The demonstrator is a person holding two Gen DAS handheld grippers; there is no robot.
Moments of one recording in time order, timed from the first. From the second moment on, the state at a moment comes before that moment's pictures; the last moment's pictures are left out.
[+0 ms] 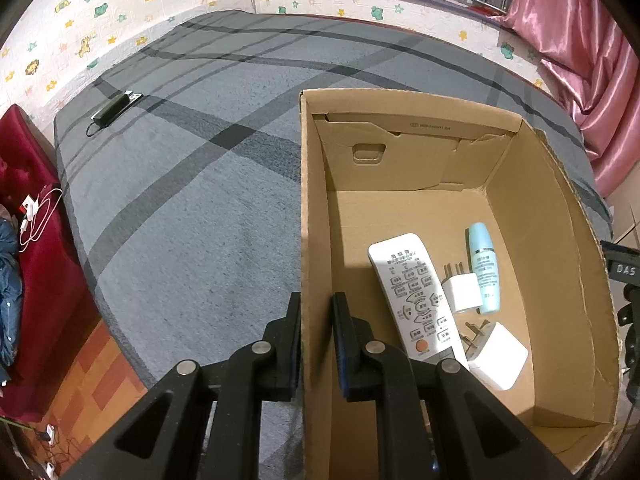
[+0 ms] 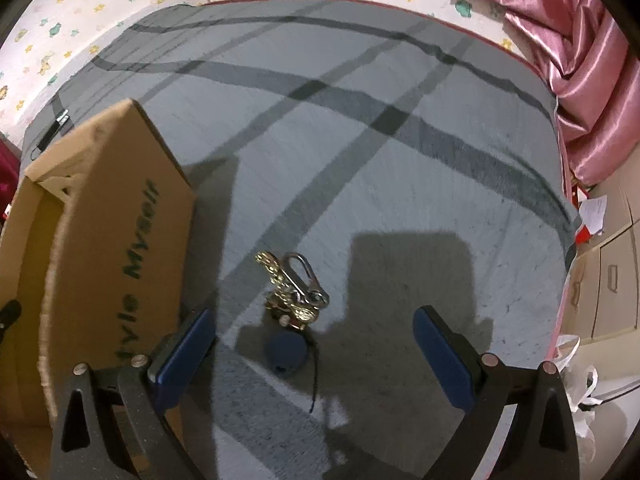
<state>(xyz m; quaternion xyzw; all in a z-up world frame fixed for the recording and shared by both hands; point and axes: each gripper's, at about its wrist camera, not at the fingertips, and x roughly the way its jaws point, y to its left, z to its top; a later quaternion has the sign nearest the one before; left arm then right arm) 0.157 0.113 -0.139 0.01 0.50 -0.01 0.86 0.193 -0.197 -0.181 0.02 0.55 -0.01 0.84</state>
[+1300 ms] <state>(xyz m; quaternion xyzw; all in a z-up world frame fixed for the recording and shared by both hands) 0.157 0.111 -0.140 0.01 0.50 0.00 0.86 0.216 -0.177 -0.231 -0.03 0.55 0.00 0.83</state>
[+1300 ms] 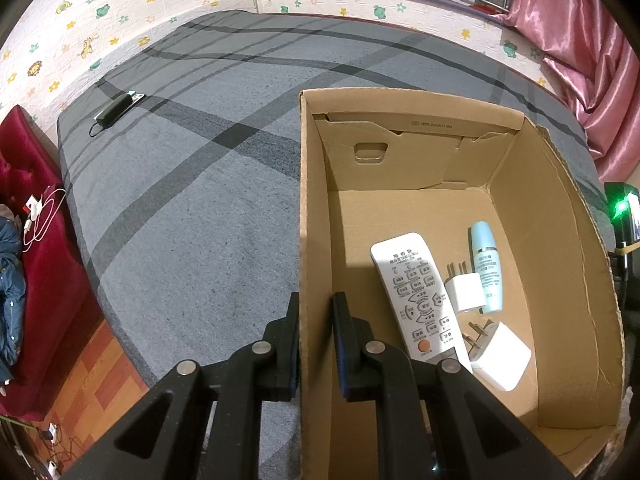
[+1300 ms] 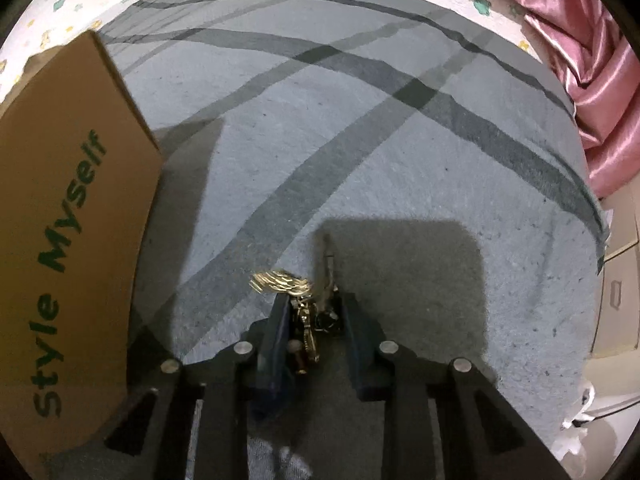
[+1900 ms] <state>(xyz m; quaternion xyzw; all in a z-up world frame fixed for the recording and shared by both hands) 0.158 0.108 -0.139 0.02 0.50 0.00 0.86 0.196 -0.185 -0.182 -0.01 0.53 0.01 0.85</state>
